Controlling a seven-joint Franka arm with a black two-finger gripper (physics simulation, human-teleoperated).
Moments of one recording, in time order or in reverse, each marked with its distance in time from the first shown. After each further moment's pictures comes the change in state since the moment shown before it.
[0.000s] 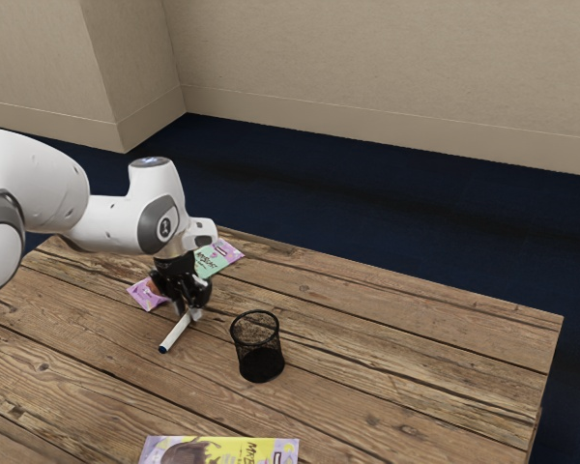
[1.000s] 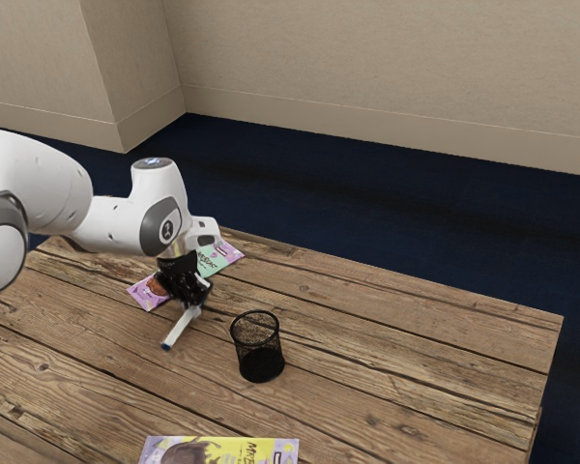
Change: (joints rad) arm -0.005 0.010 0.000 0.002 0.019 0.039 -0.026
